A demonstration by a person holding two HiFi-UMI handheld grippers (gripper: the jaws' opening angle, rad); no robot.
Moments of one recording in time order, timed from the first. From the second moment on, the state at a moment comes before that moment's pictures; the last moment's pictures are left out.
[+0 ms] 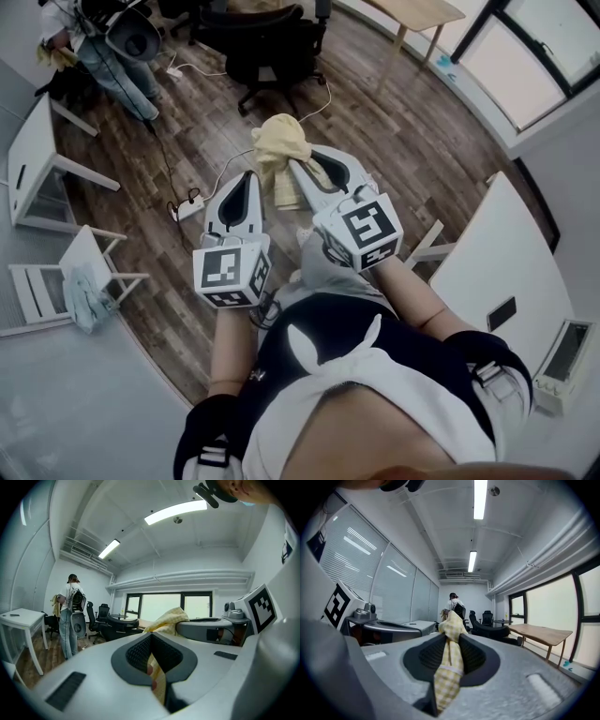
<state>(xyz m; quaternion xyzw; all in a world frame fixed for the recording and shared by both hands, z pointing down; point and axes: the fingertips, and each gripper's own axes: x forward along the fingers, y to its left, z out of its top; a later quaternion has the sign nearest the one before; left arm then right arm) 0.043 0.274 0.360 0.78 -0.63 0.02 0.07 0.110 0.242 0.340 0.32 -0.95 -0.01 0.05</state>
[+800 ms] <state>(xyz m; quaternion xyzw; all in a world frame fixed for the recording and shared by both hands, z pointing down) -0.005 0.151 0.379 0.78 -0.62 0.03 0.09 0.060 0.124 0.359 0.31 -0.95 0.01 0.07</state>
